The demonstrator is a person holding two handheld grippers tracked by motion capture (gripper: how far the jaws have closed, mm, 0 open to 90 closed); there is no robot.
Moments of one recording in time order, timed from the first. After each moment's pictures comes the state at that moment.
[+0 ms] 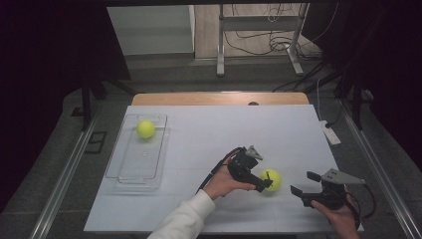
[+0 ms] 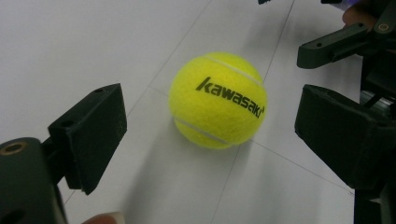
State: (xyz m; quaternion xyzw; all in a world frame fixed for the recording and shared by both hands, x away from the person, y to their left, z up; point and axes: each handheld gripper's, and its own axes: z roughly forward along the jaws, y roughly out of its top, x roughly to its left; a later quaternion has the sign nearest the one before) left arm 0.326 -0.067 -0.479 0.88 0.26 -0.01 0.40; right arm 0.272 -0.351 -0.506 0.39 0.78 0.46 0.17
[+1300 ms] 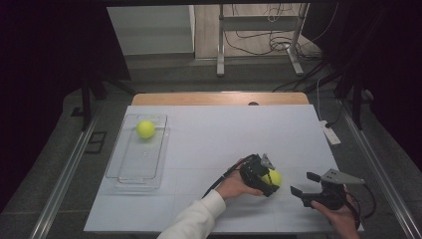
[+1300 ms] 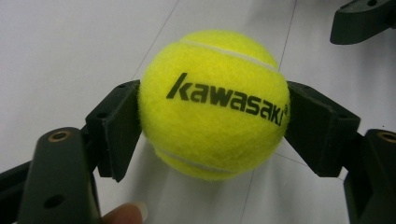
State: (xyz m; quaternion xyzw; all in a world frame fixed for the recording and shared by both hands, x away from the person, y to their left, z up) left arm 0.328 -0.101 -0.508 0.91 0.20 0.02 0.37; right arm 0.273 -0.352 -0.508 0.39 0.78 0.45 0.16
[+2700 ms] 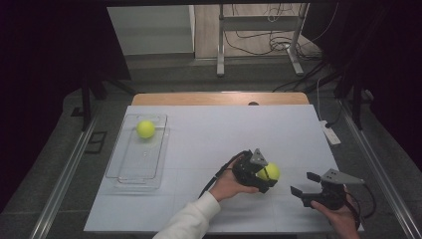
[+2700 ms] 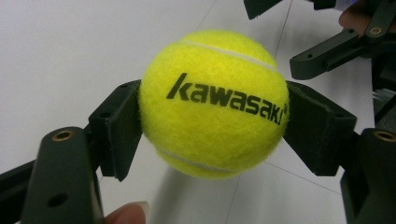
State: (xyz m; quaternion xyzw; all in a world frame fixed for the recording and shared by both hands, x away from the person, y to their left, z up) left arm 0.316 -0.072 -0.481 0.87 0.22 0.05 0.43; right arm 0.272 -0.352 -0.508 0.39 0.79 0.45 0.17
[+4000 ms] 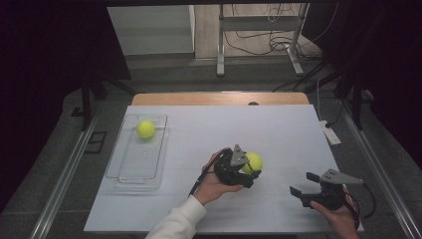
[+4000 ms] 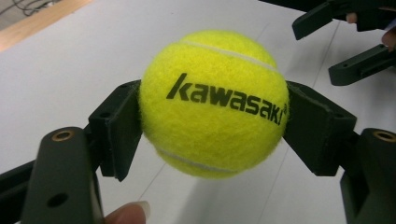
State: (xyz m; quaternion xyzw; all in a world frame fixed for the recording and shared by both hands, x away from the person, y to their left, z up) left arm 0.301 -0.027 -0.465 0.84 0.27 0.15 0.45; right arm 0.272 -0.350 -0.509 0.39 0.79 0.45 0.17
